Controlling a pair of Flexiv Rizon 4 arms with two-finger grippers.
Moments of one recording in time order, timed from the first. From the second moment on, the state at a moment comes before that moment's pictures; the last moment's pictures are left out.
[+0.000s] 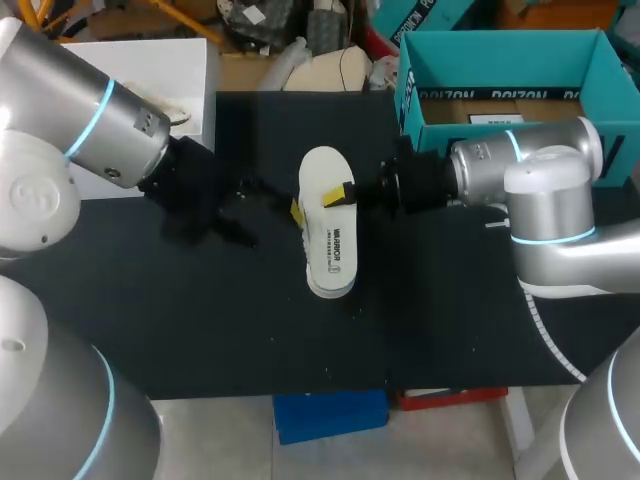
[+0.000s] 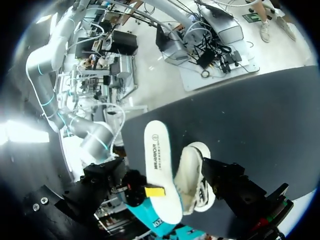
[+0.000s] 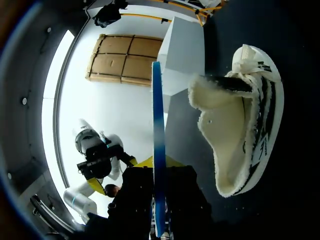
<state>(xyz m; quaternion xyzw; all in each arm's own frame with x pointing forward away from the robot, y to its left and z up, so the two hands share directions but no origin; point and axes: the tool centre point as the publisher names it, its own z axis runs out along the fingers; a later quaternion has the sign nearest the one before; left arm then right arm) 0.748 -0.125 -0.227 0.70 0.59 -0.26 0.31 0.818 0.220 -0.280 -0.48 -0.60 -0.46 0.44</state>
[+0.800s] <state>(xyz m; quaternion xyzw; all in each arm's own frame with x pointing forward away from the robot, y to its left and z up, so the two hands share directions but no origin) 0.748 -0.103 -0.245 0.53 0.61 -0.36 0.47 0.818 0.220 -0.280 -0.48 -0.60 -0.46 0.44</state>
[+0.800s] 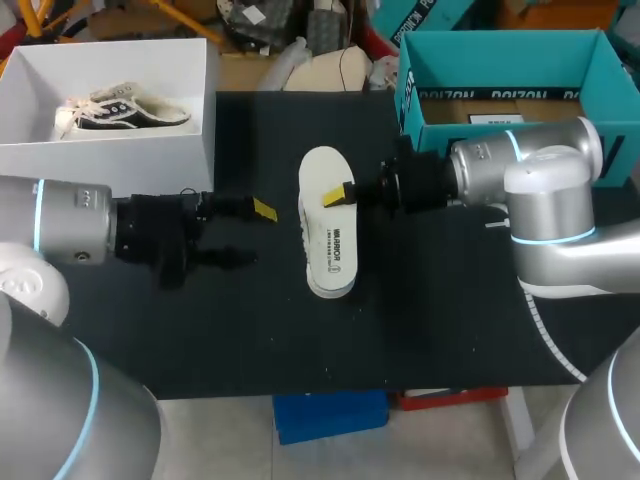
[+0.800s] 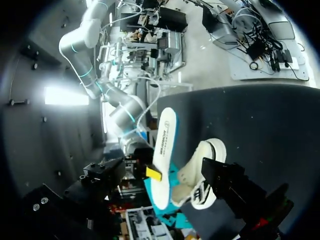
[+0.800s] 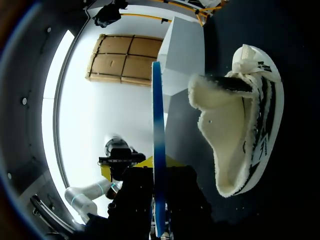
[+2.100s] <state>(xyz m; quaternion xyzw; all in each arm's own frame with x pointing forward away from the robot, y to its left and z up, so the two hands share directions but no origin) 0.779 -0.162 -0.270 0.46 0.50 -0.46 0.57 0.818 0.220 -0.280 -0.48 -0.60 -0.46 0.44</state>
